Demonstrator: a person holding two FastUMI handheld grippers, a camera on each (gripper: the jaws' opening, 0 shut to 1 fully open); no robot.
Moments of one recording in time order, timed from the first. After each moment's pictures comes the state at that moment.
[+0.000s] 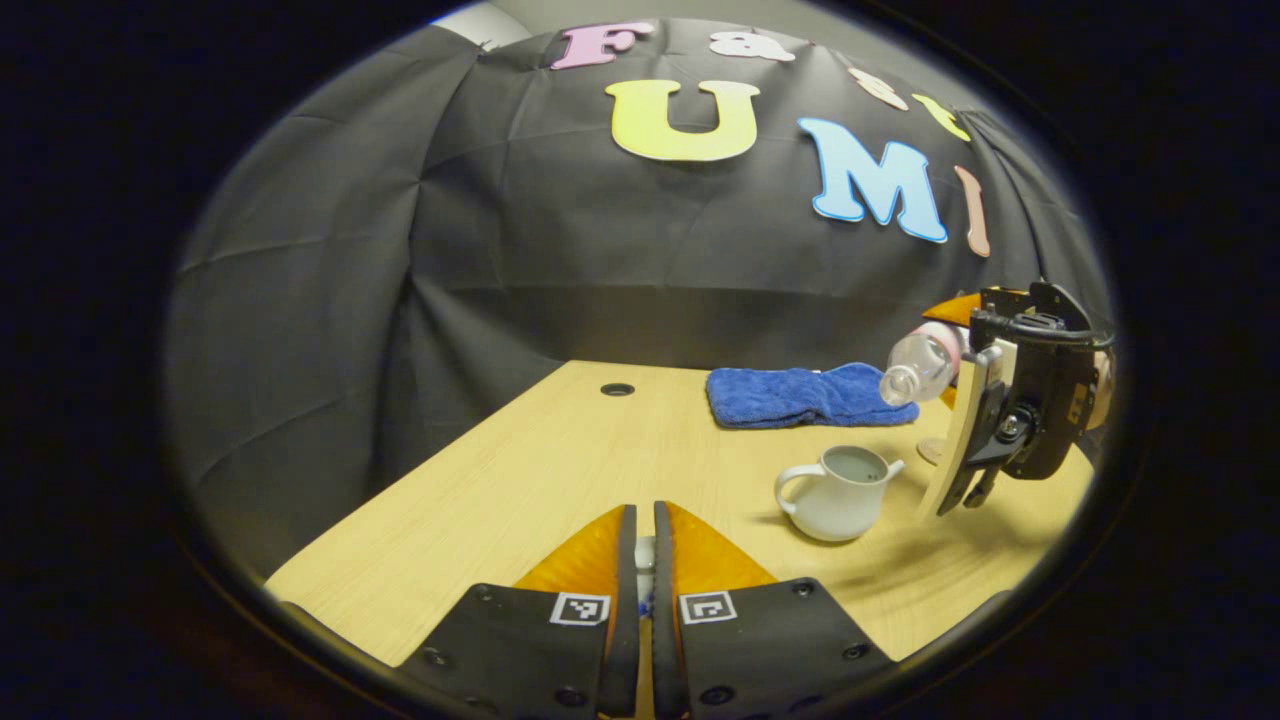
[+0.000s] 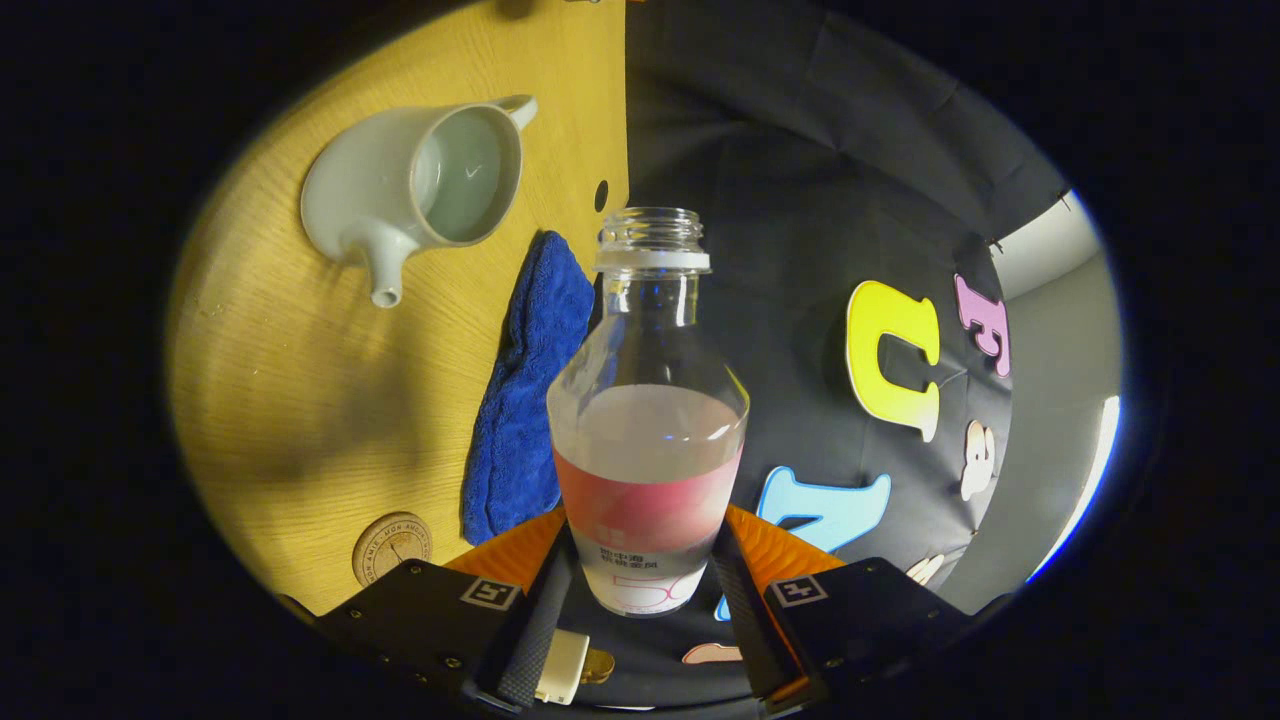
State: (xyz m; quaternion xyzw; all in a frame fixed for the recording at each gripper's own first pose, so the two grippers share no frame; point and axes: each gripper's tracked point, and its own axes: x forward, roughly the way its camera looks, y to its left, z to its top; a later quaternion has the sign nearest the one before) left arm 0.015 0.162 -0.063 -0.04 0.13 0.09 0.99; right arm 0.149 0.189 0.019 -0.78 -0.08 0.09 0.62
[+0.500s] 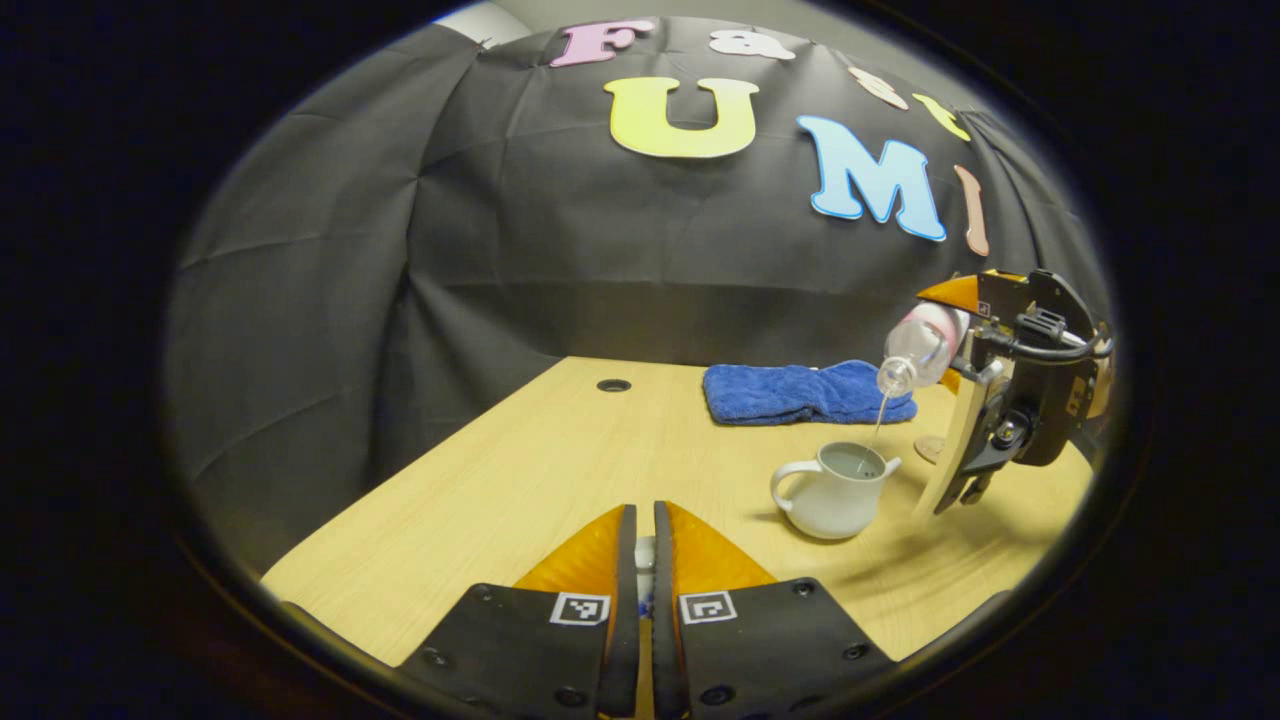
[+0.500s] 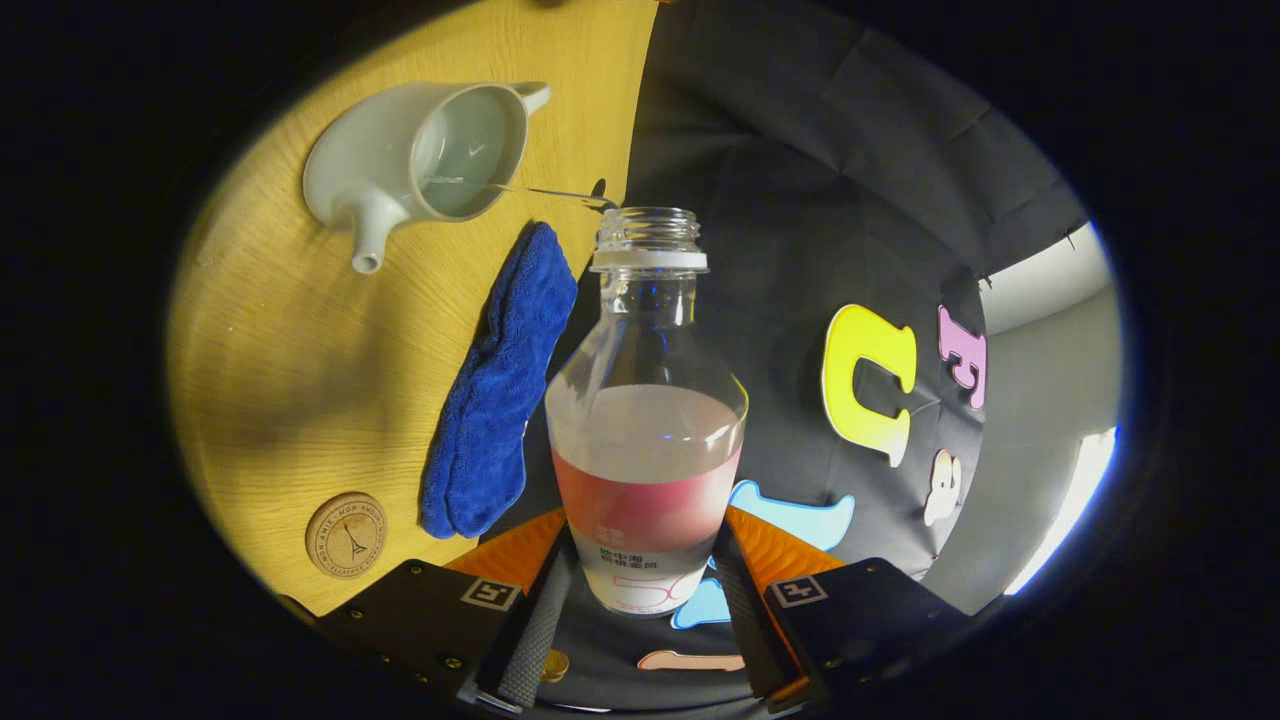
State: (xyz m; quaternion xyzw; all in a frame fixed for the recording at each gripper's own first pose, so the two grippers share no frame) left arm 0.016 0.161 -0.064 -0.04 0.14 0.09 0.99; right arm 0.158 0.195 0.036 -0.80 -0.13 0.06 0.58
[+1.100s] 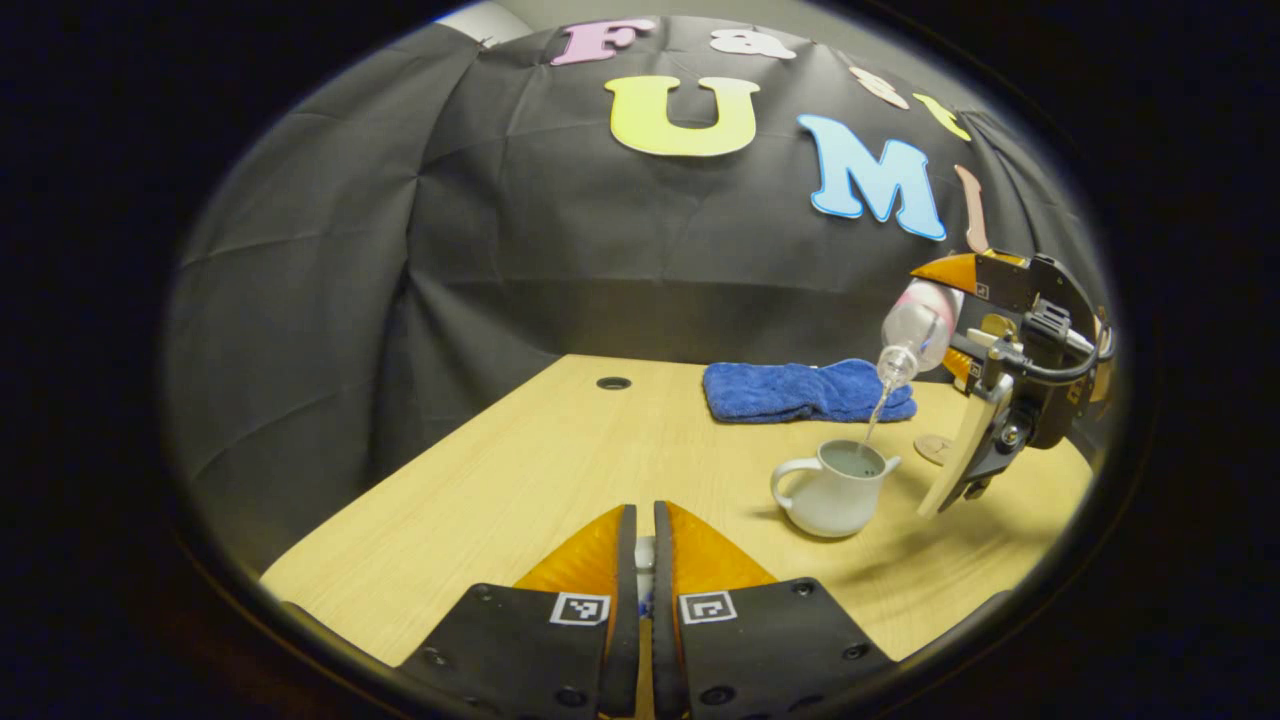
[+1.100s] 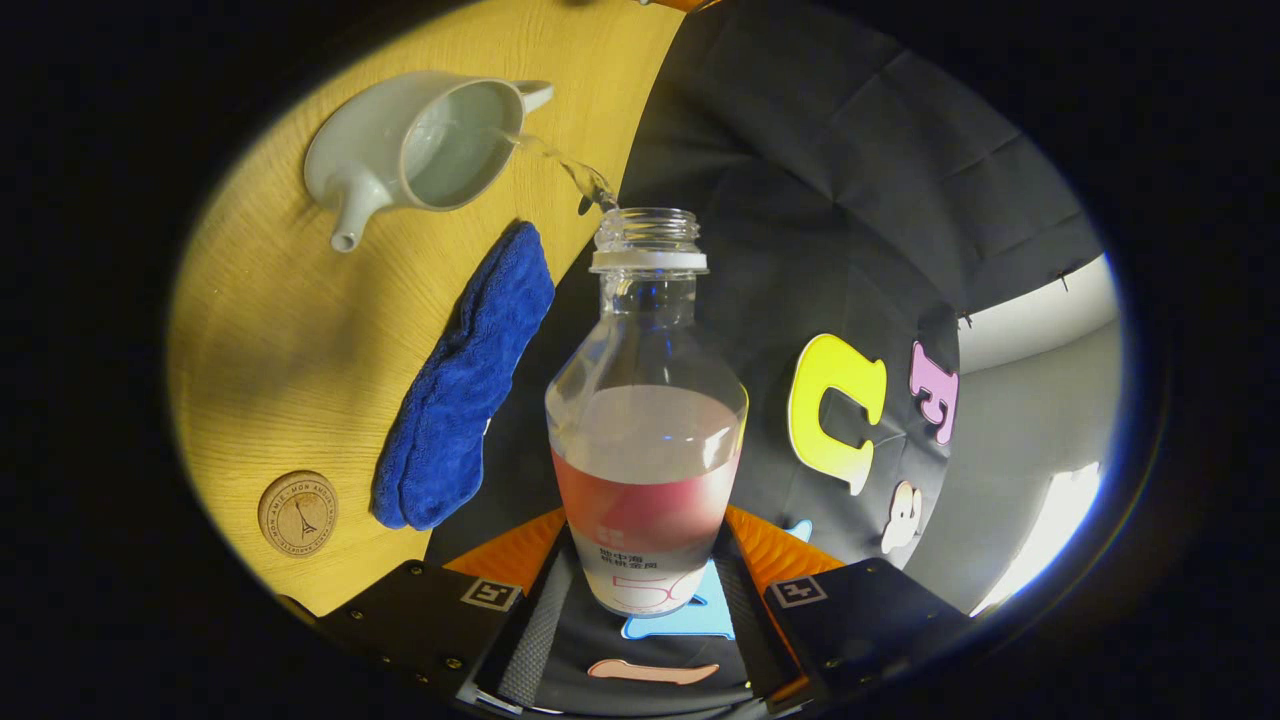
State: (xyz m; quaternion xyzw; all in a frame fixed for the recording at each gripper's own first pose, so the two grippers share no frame) left arm 0.014 0.161 -0.064 -0.04 0.14 0.09 0.99; right arm 0.158 0.208 0.054 -0.82 -0.18 0.05 0.54
